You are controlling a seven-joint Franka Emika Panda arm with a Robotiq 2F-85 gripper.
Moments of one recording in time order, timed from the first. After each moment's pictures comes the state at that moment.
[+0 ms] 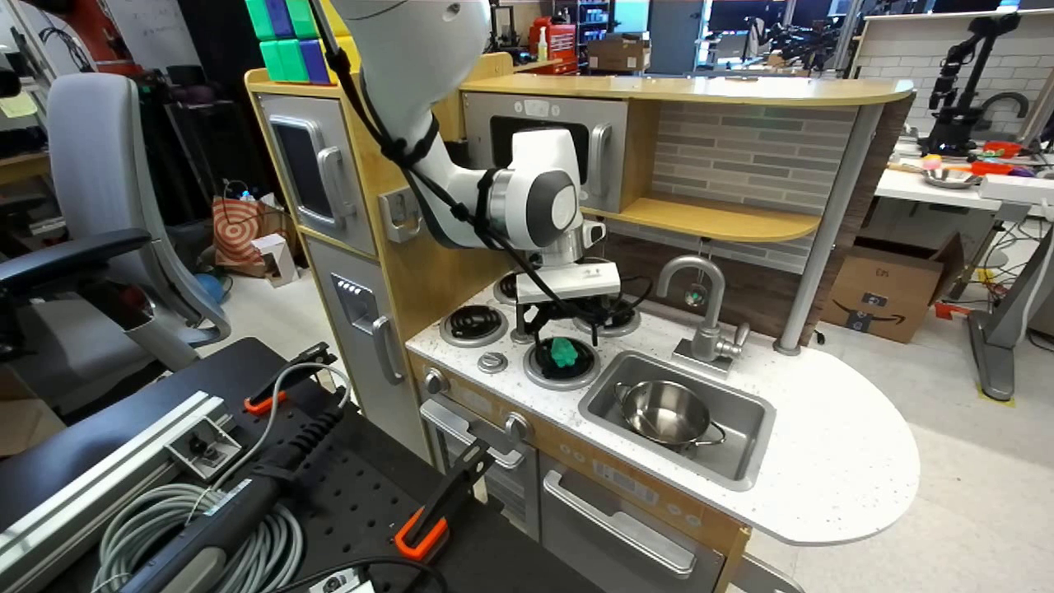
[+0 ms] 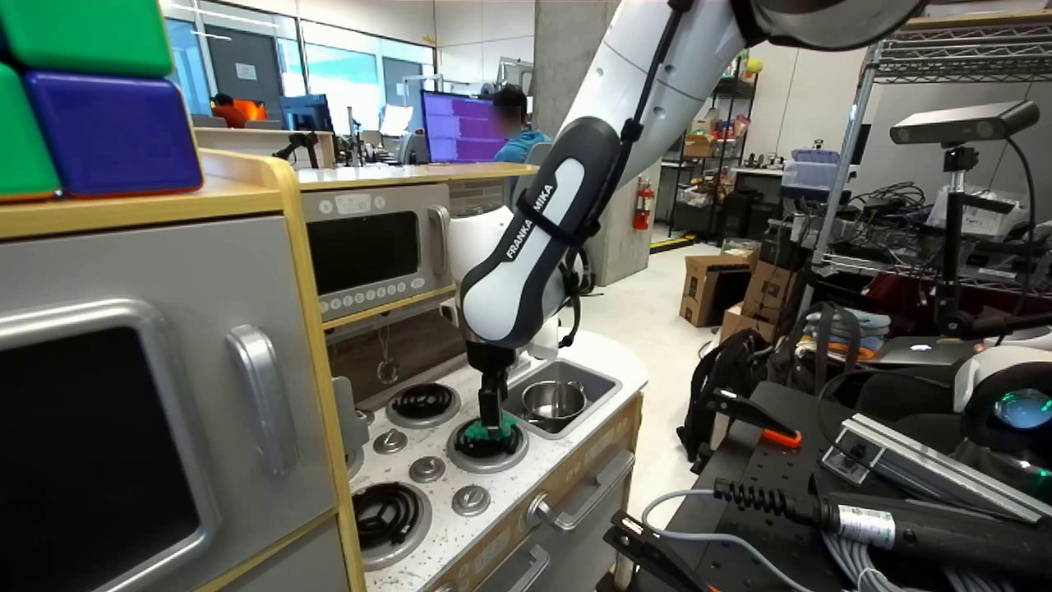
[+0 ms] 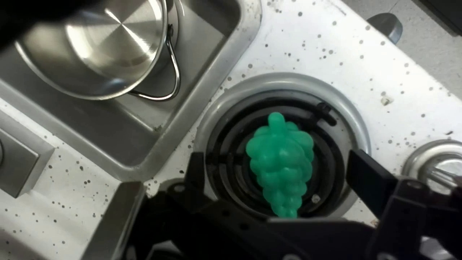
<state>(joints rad) -0.02 1.05 0.02 -1.57 -0.30 2.62 -0.45</state>
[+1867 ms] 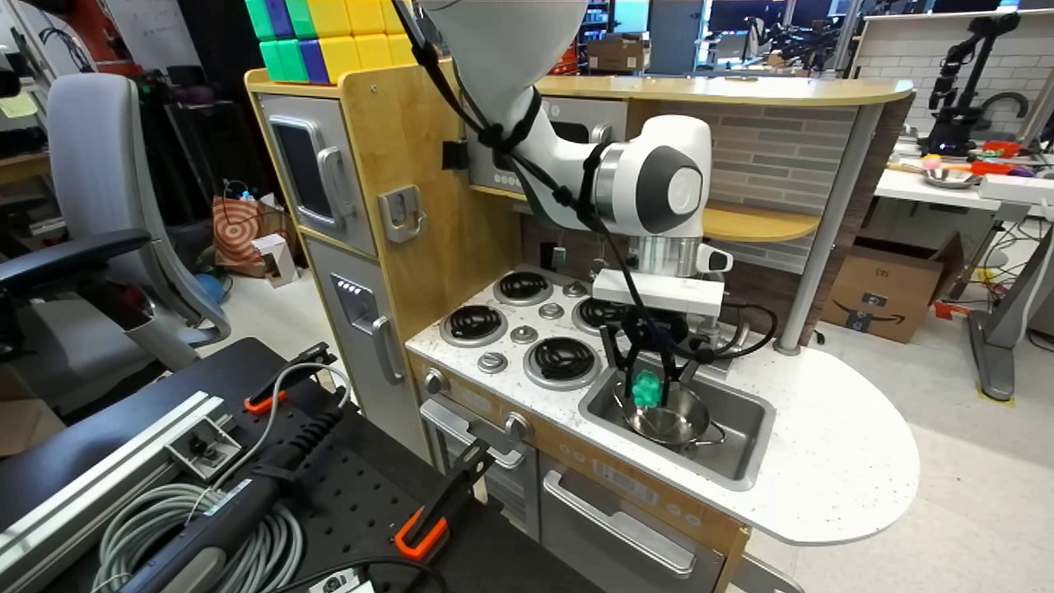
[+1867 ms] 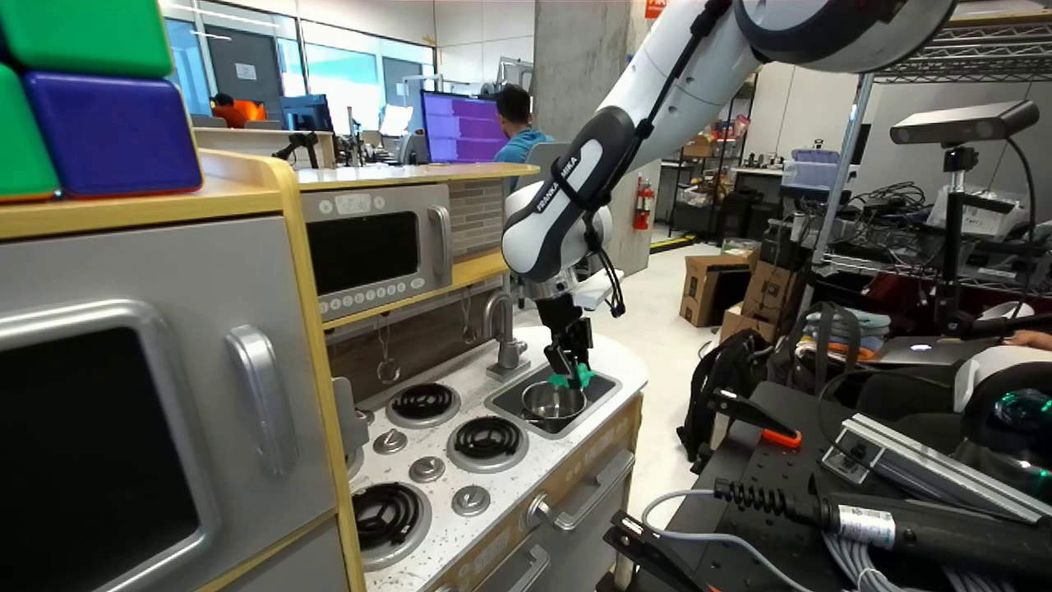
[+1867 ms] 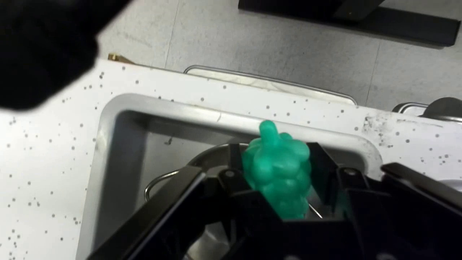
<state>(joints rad) -0.16 1.09 -0.06 -1.34 -0.19 2.16 -0.30</state>
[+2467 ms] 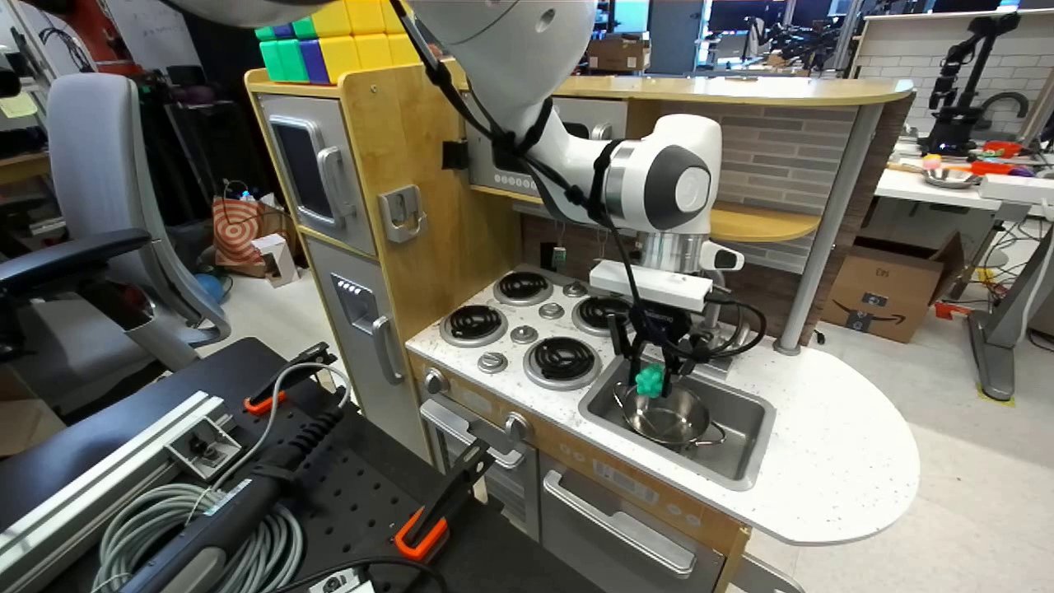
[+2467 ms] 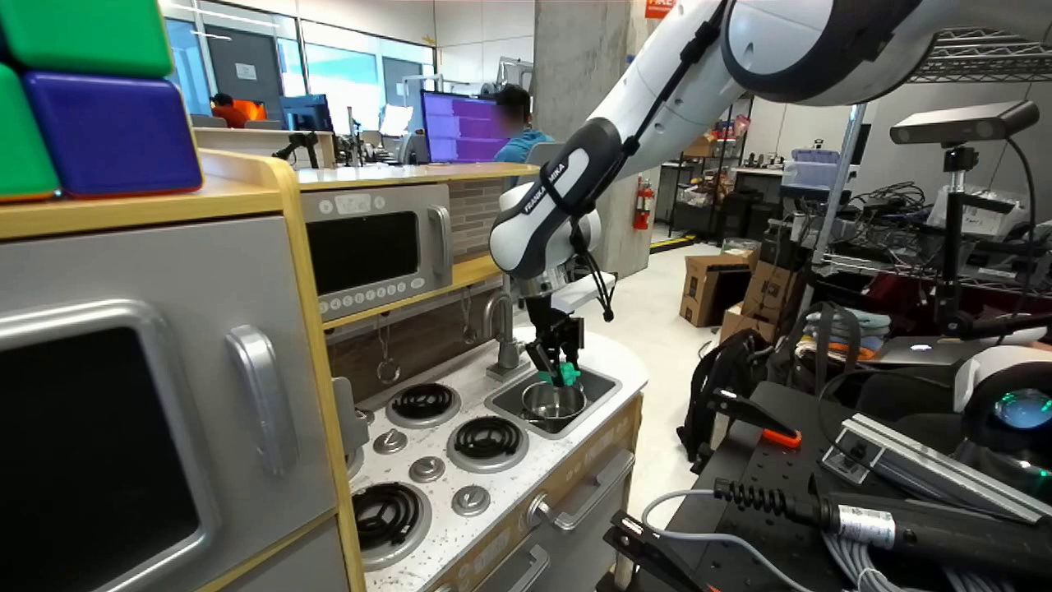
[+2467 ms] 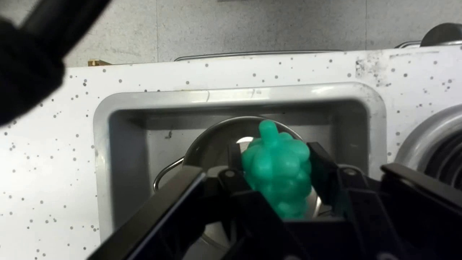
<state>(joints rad) -0.16 1.18 -0.07 -1.19 -0.13 2.12 -0.12</state>
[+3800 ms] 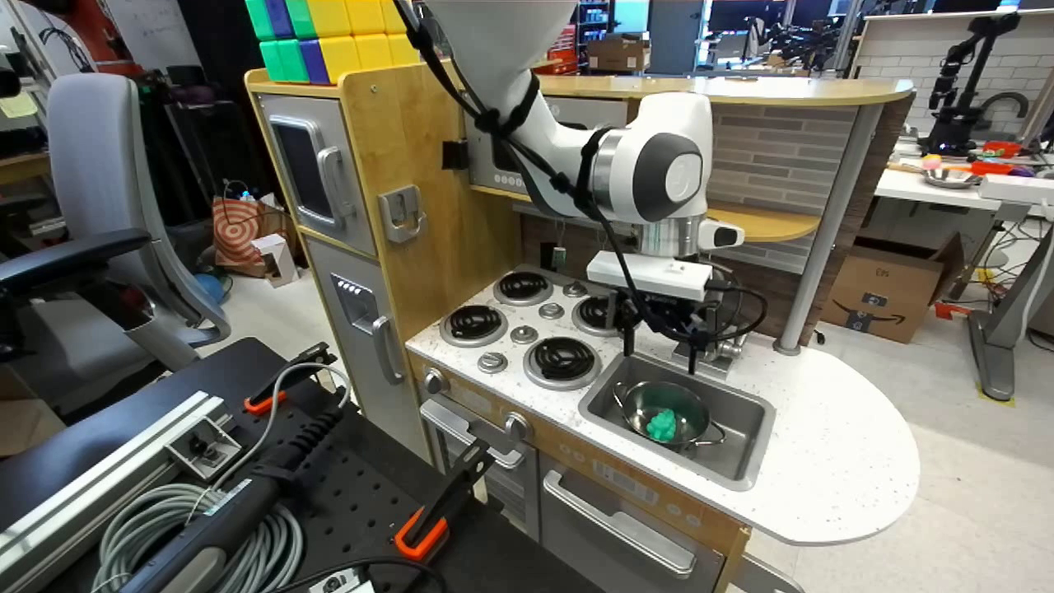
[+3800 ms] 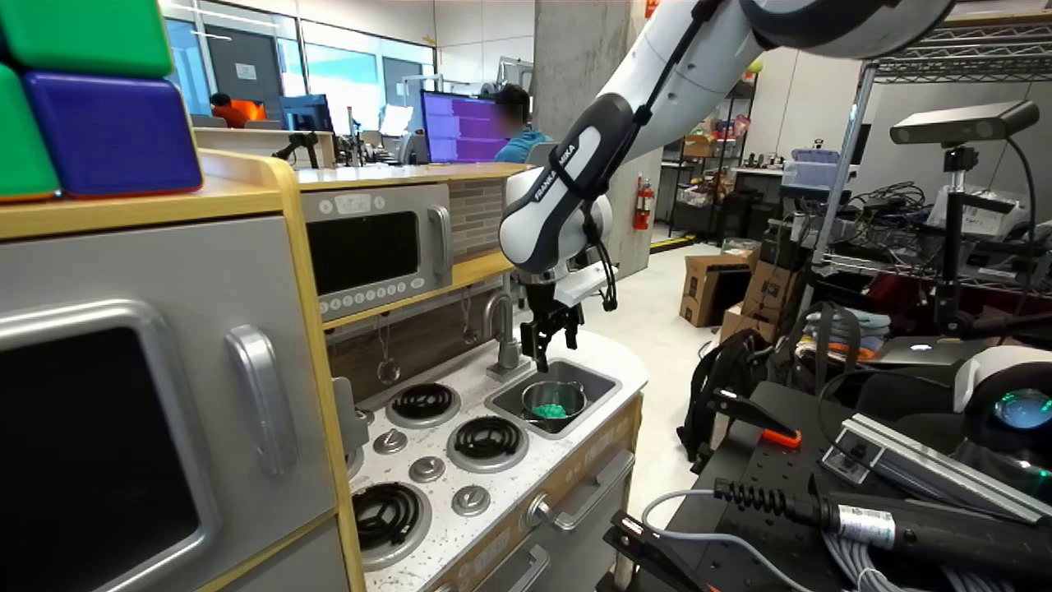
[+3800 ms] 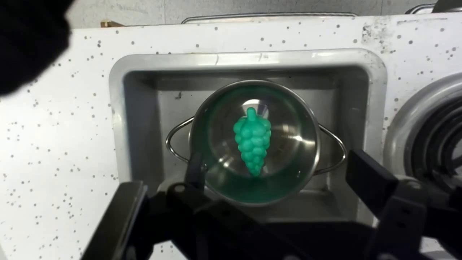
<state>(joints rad) -0.15 1.05 -0.07 -1.39 -0.15 2.34 -0.13</state>
